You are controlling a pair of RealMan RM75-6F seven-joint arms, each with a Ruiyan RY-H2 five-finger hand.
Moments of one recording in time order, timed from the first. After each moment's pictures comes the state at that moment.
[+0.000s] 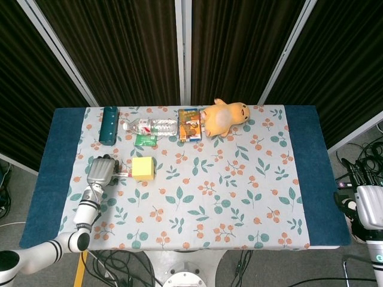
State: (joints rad) left arm -0.61 -1.72 -0.17 -1.07 1.03 0.93 0.37; right arm 0.12 -1.03 0.11 -1.61 -1.48 1.46 0.12
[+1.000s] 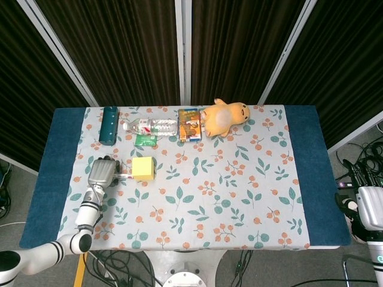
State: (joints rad) left arm -0.62 -1.74 -0.18 -1.08 0.99 0.94 0.45; right arm 0.11 -1.02 0.11 -1.61 -1.47 1.46 0.13
